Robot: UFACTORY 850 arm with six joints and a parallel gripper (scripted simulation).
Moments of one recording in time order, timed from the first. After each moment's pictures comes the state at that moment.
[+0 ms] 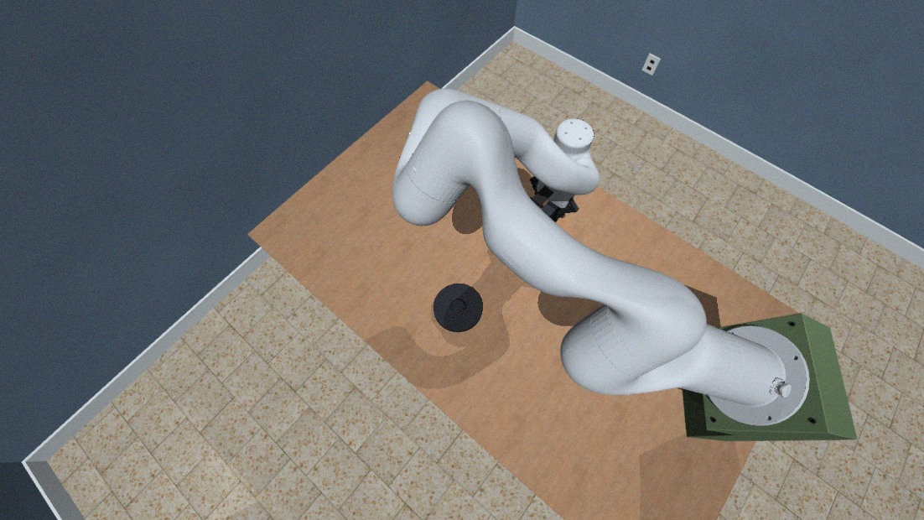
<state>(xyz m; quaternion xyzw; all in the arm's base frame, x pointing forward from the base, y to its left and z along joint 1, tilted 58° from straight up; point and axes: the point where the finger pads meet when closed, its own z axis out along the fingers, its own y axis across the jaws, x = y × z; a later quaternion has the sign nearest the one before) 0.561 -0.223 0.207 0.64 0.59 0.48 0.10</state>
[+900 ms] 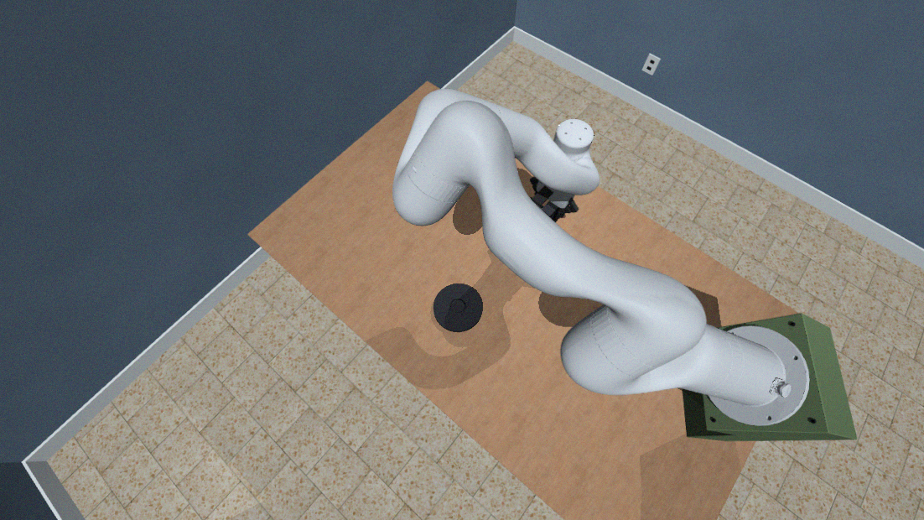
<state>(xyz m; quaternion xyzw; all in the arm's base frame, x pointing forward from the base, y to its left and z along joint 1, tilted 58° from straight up) 0.562 -0.222 0.207 0.64 0.59 0.48 0.10</state>
